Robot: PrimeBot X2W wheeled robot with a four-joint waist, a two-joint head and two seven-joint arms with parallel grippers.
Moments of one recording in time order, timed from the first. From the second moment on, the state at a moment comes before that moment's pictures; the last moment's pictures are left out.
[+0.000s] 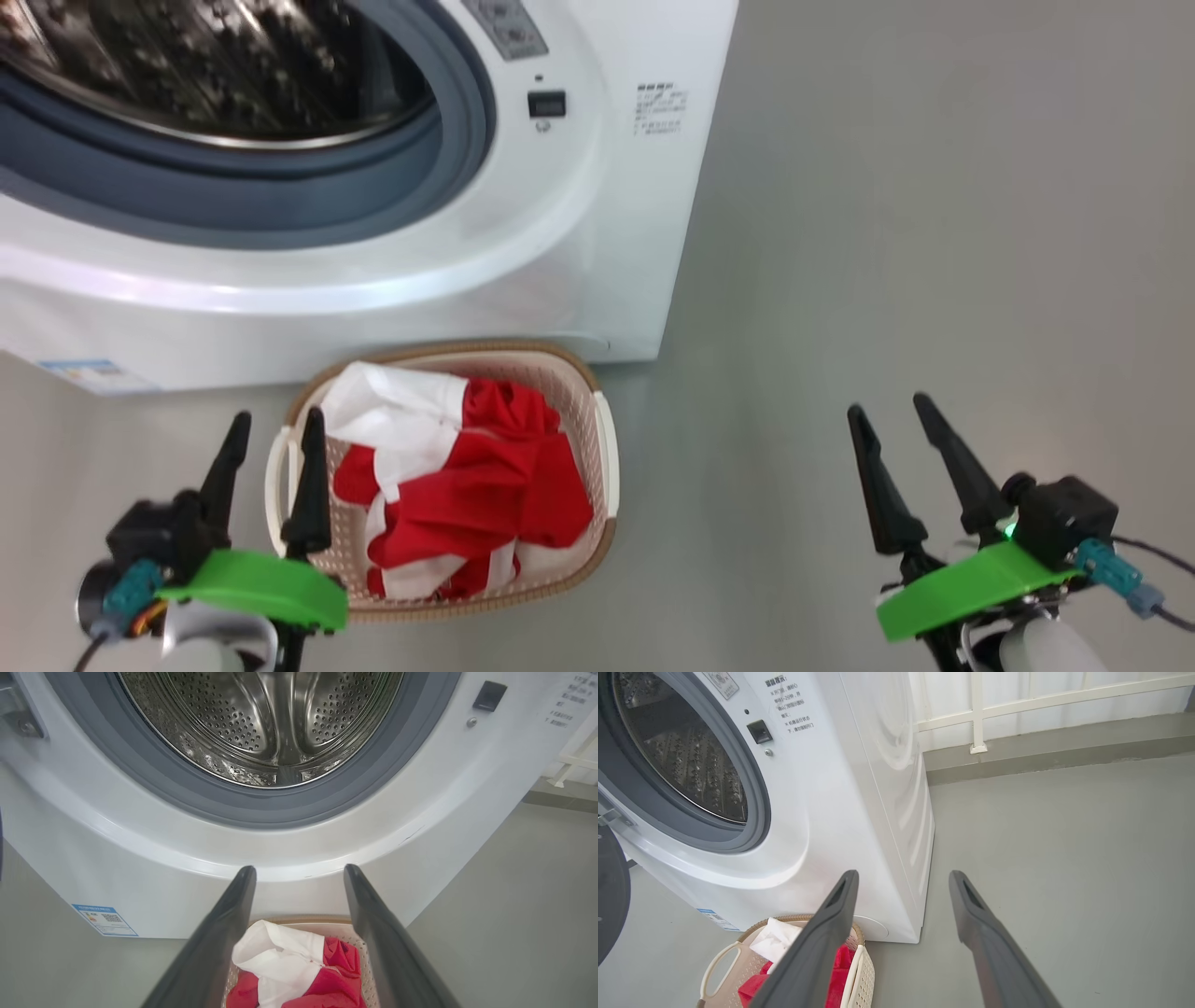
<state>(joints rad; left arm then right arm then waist) -0.29 0.05 0.06 0.45 -0.23 -0.13 -0.26 -0.11 -0.05 0.09 0.23 0.38 0.12 -0.26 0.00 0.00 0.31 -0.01</state>
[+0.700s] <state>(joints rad) 0.03 0.05 0.12 0.20 -0.20 -0.13 -0.26 0.05 -0.08 0.10 0.24 0.38 0.12 -0.26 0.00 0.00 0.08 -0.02</state>
